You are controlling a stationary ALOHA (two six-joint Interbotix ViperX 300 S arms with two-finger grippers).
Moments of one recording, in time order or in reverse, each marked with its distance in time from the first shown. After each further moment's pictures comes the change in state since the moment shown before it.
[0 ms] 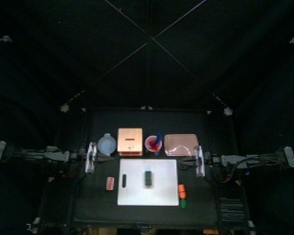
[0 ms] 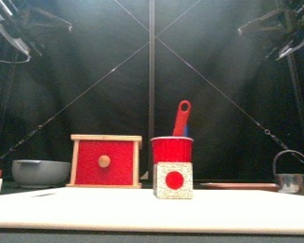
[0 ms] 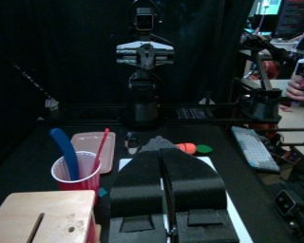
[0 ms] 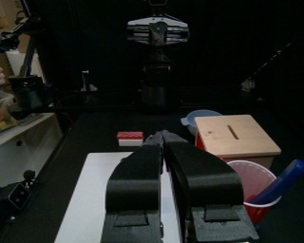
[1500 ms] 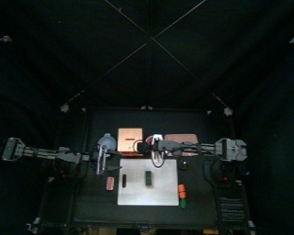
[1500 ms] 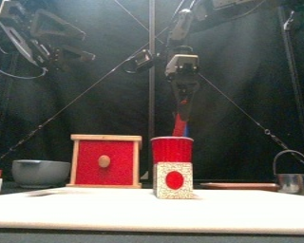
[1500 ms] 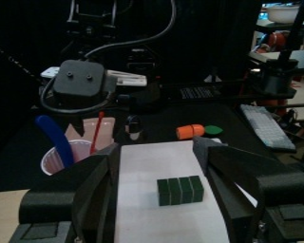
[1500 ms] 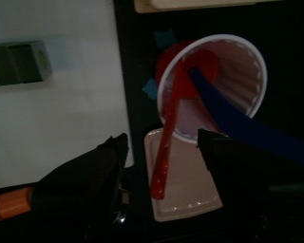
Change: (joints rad) left arm 0.014 0.304 0.006 0.055 -0.230 0.008; right arm -0.164 1.157 -1.184 -0.221 1.545 -0.071
